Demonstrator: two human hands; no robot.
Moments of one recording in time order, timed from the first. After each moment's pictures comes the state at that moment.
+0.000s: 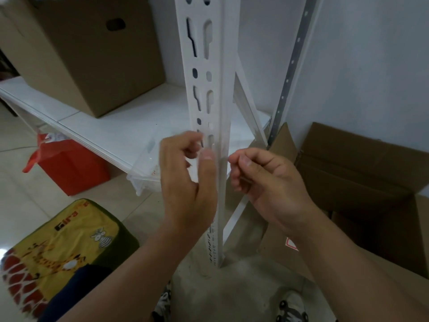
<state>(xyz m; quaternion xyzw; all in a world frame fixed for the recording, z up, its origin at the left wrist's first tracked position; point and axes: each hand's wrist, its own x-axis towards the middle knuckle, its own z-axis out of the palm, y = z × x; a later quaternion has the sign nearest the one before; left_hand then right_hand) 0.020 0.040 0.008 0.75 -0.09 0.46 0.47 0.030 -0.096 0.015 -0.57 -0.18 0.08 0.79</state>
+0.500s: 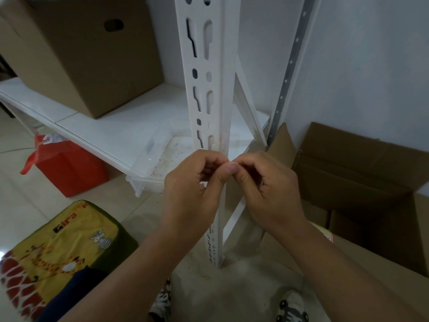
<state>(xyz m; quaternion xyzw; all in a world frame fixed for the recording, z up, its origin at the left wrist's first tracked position) 0.009 0.049 0.010 0.80 -0.15 0.31 0.48 0.033 -0.091 -0.001 -0.81 -0.26 -0.31 0.42</state>
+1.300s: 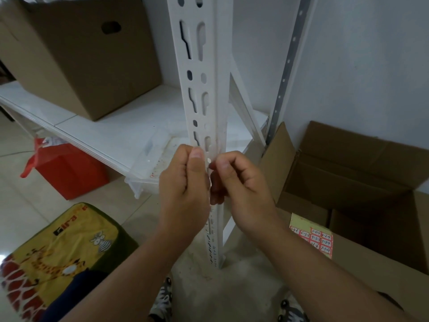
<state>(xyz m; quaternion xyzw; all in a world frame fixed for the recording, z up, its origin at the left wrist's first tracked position) 0.010 0.044 0.014 0.72 -0.09 0.27 0.63 0.019 -0.059 0.006 -0.64 -0.18 -0.01 0.74</state>
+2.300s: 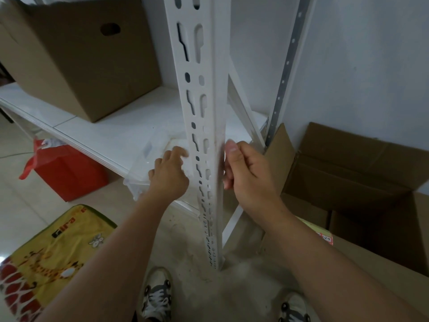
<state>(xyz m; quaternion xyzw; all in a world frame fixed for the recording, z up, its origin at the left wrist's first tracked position) 0.097 0.101 -0.039 0.96 0.09 0.05 0.25 0.049 -0.067 0.004 -0.71 -0.15 -0.08 0.68</state>
